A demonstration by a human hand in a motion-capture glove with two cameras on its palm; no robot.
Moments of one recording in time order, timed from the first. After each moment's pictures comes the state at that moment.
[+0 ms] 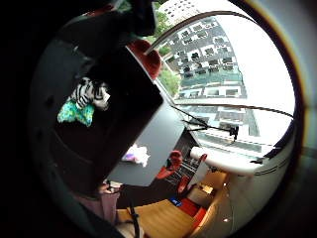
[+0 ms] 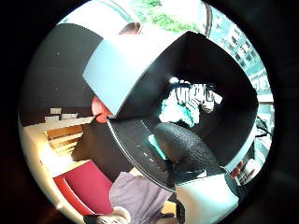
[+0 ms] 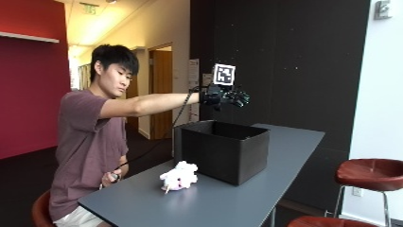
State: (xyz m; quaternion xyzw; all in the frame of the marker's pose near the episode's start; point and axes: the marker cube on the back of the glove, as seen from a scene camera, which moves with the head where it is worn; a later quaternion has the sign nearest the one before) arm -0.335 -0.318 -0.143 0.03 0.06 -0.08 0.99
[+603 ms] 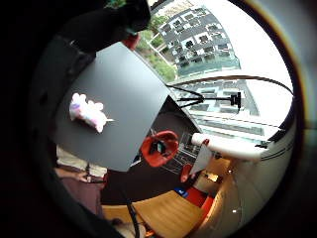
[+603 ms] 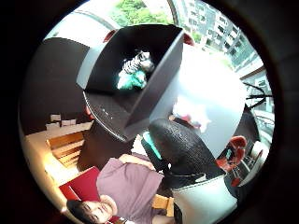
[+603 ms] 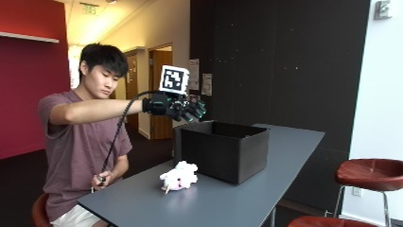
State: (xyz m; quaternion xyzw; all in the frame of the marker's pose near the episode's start) arm -0.109 -0.150 -0.090 0.01 0.04 0.04 1.00
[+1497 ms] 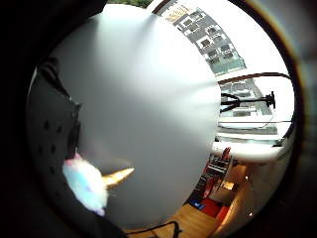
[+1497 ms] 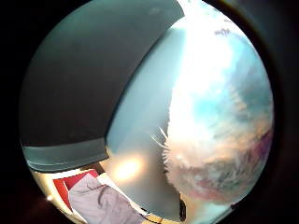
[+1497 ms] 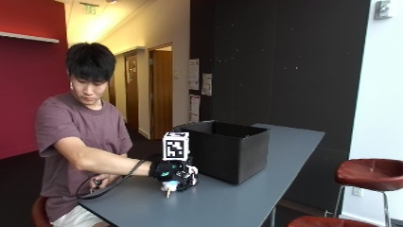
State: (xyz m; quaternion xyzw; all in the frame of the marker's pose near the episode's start) arm -0.113 -0.209 0.144 0.09 0.04 -0.01 1.00
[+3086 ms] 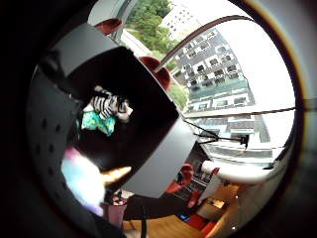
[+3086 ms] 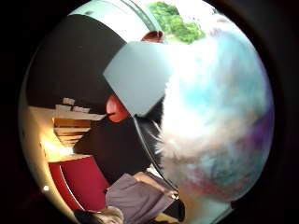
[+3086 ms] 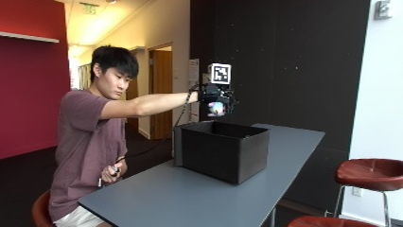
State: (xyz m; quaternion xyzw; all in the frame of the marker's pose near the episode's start) arm -0.367 -0.314 -0.139 0.06 0.05 -0.06 0.99
